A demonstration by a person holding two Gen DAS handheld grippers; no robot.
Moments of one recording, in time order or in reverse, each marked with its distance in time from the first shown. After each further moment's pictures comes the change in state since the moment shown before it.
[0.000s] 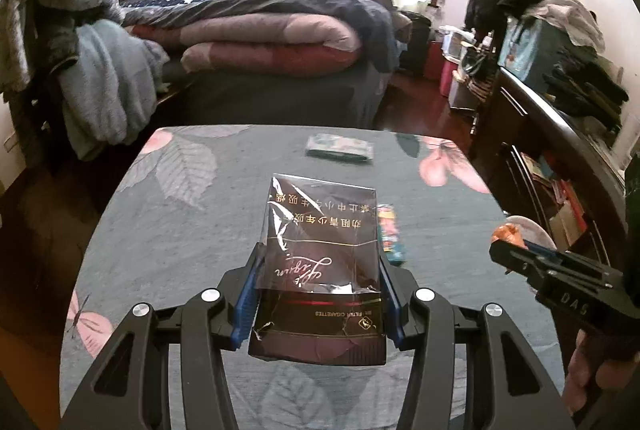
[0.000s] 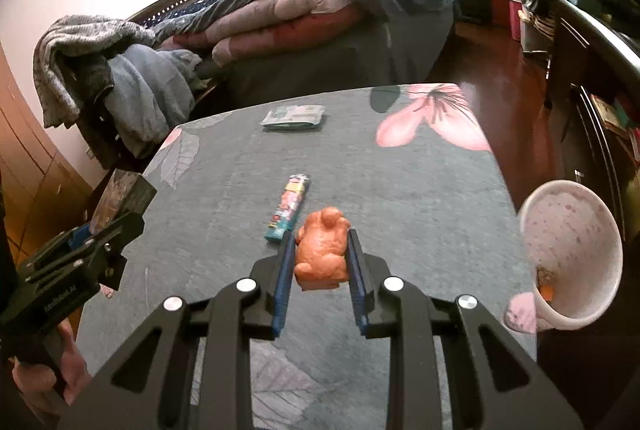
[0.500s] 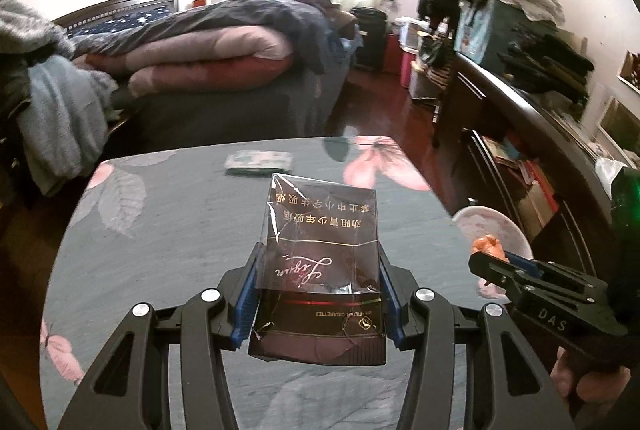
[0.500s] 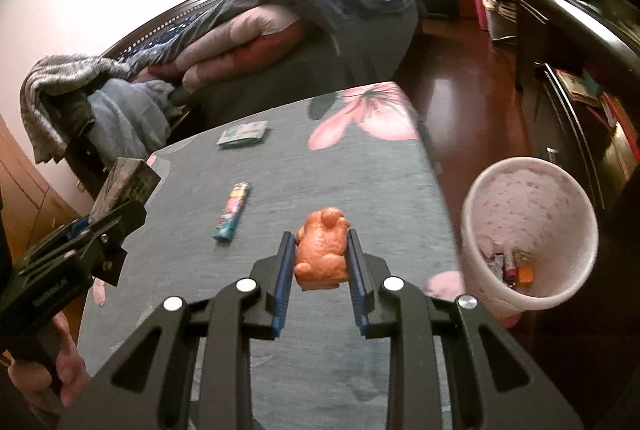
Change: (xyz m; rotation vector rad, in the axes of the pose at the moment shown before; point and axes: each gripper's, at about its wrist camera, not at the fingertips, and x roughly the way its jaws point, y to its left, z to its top) left arm 0.004 -0.080 0.011 0.109 -0.008 -0.098; right arm -0.038 -0.067 -0.016 0.112 -0.053 -0.036
